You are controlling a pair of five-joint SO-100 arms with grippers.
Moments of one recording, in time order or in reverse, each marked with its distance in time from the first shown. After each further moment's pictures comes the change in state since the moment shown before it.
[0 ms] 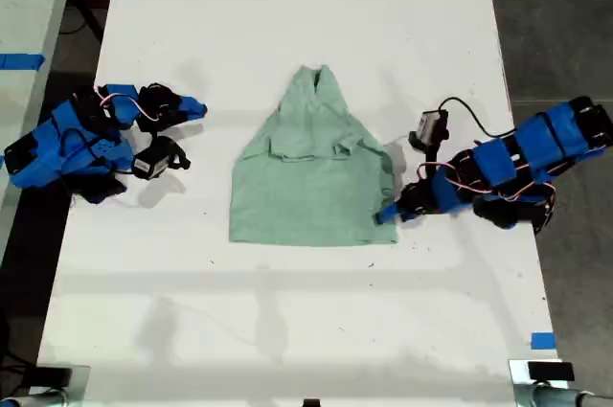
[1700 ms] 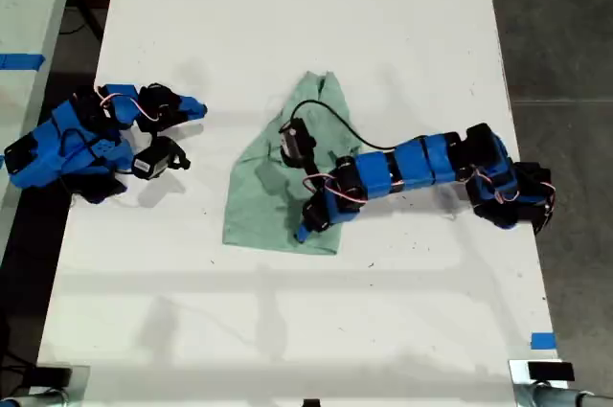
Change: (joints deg) arm 0 0.0 0.0 0.0 0.0 0.0; arm 1 3.7 -78.9 -110.7 41.1 -34.4
